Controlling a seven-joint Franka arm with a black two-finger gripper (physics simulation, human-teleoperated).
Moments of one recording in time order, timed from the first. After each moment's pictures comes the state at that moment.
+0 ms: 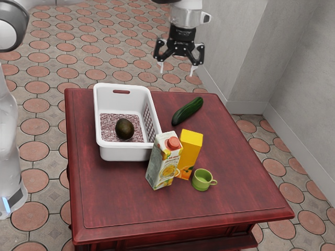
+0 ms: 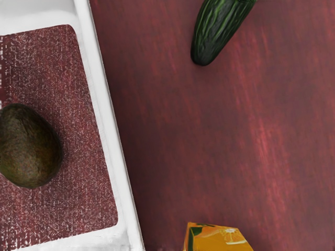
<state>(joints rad) 0.00 -0.14 0.08 -1.61 -0.12 1.52 -1.15</state>
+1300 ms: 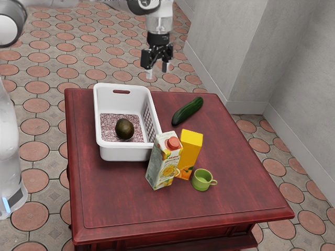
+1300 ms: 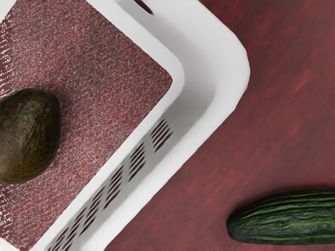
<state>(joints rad) 0.16 -0.20 0.17 -1.89 -0.21 1.72 -1.87</state>
